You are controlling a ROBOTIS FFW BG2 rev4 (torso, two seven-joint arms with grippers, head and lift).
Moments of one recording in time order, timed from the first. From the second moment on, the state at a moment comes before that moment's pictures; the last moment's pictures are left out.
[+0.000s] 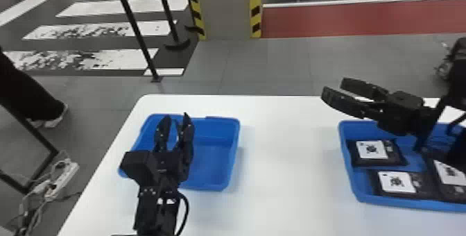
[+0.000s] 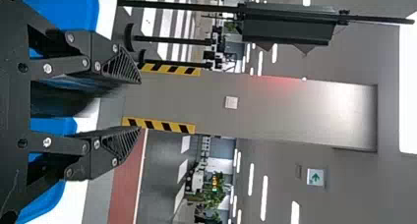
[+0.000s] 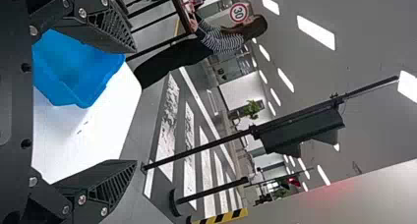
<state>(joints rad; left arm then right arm) 0.26 0.00 0.07 -1.65 0.09 -0.28 0.03 -0.13 -0.16 -0.05 -1.75 -0.38 0.60 0.85</state>
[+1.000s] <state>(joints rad) 0.37 0.01 -0.05 -2.02 0.26 -0.15 -0.10 0.25 -0.15 -0.16 -2.06 -0.18 0.61 0.31</state>
